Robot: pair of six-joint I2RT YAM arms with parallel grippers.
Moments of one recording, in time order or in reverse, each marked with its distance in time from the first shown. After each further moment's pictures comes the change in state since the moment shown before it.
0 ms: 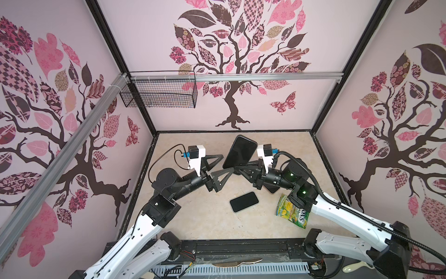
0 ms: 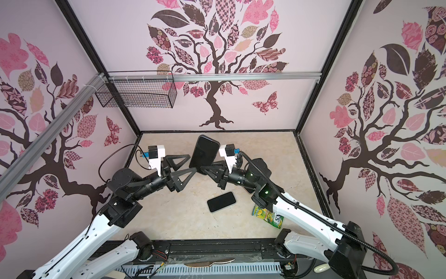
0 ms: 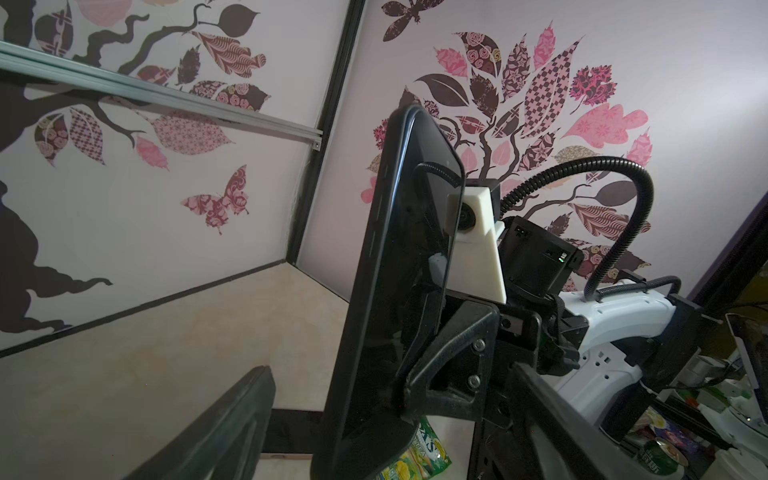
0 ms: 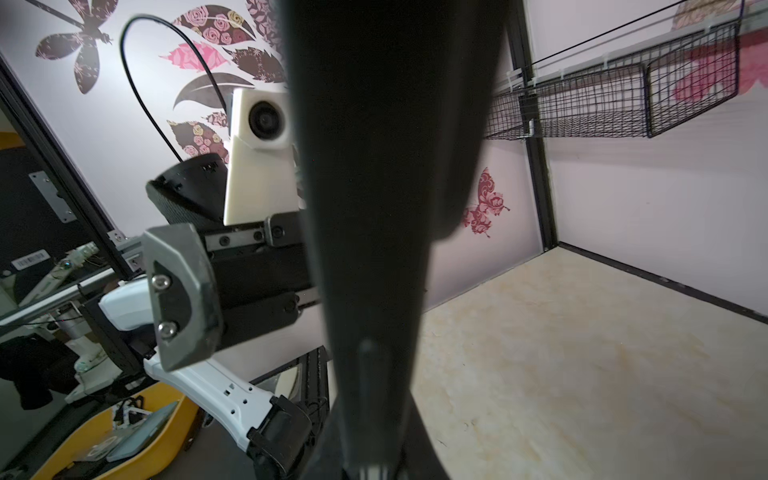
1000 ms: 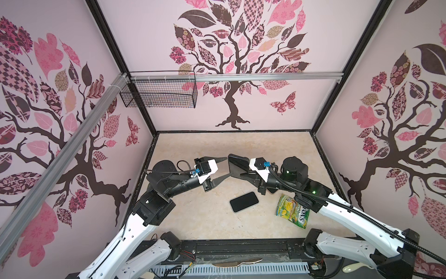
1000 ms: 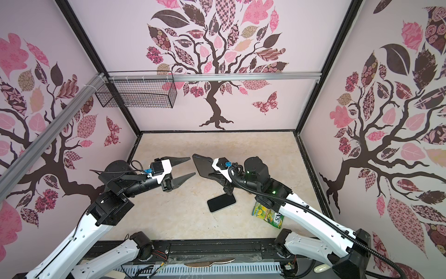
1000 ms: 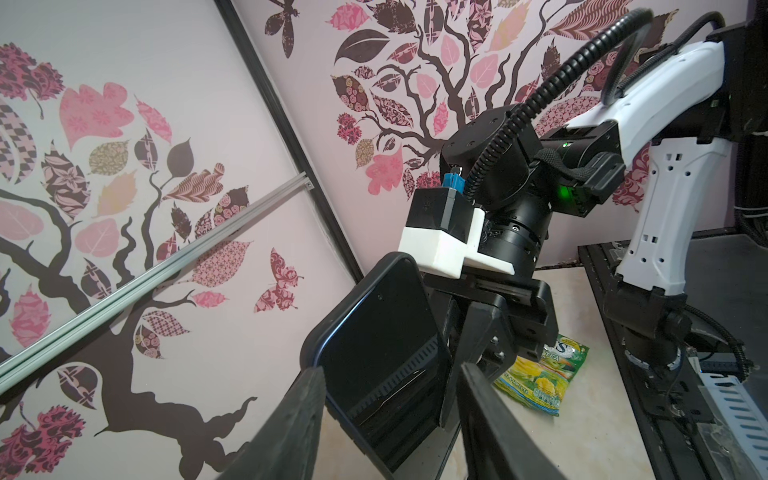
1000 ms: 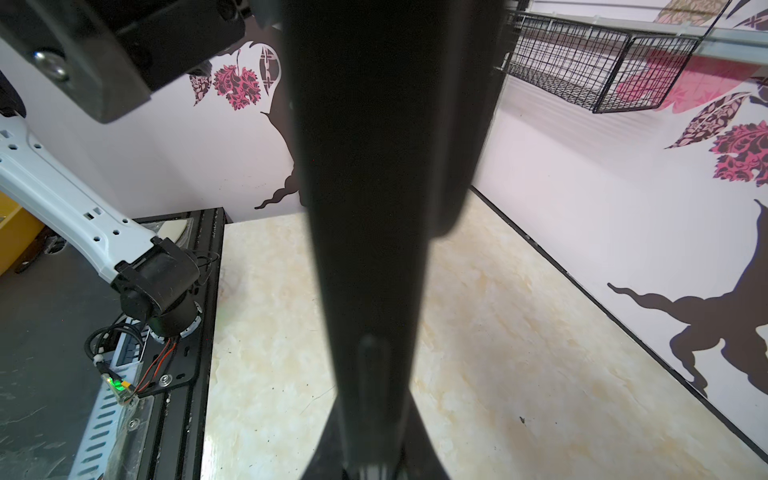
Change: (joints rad) left arm 0.000 0.037 0.159 -0.224 0.134 0.698; right arm 0.000 -0.034 0.092 -0.483 0.073 -0.529
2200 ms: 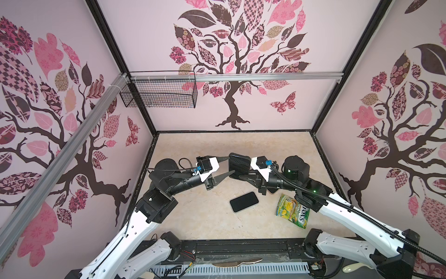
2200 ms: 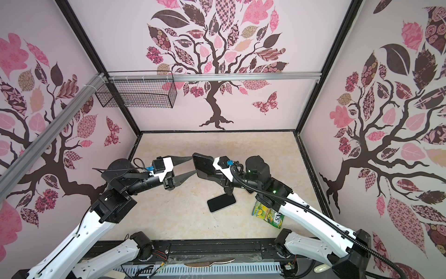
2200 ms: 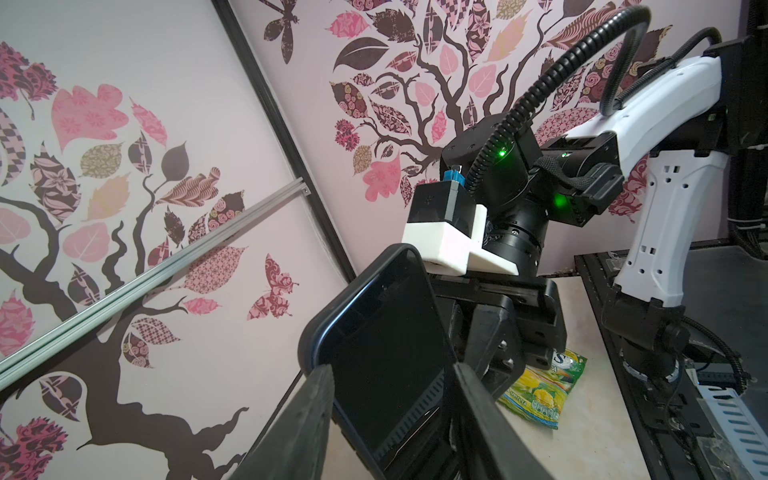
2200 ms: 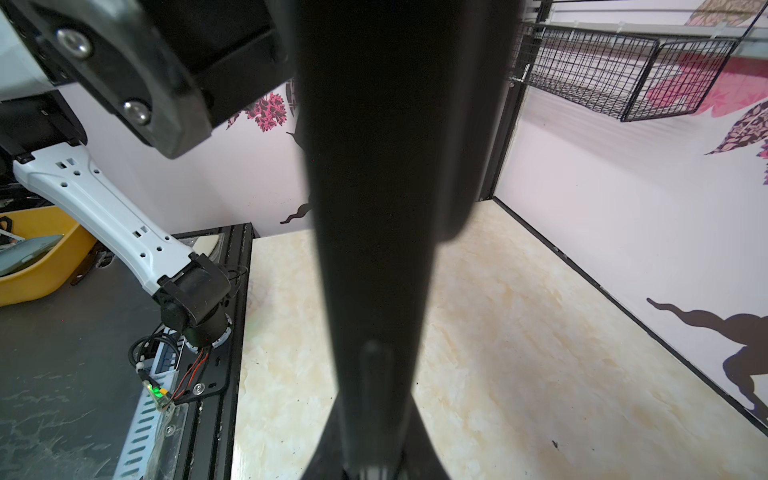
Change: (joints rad) left arm -0.002 0.031 -0.003 0.054 0.013 -0.034; right arm -0.011 0.000 0.001 0.045 -0.087 0.058
